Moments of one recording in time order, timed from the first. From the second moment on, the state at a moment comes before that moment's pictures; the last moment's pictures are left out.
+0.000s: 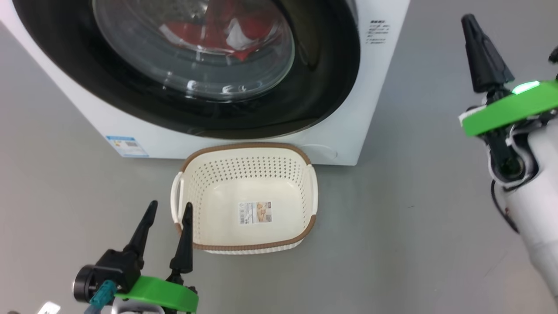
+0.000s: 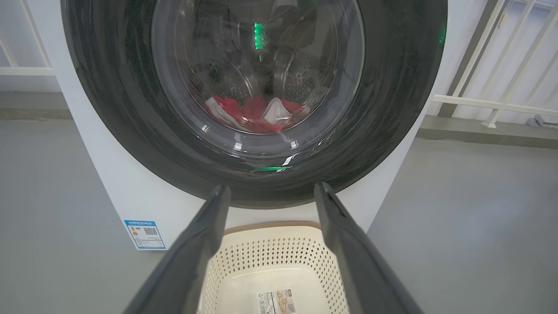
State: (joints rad) left arm -0.14 0.03 -0.17 0.20 -0.22 -0.07 -0.25; right arm -0.77 -0.38 0.29 0.43 0.86 0.13 -0.25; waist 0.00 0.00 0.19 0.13
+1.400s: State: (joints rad) left arm -0.26 0.03 -0.32 0.17 -0.30 -0.02 -0.25; right arm -1.21 -0.49 0.43 0.71 1.71 0.13 0.54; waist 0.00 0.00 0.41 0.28
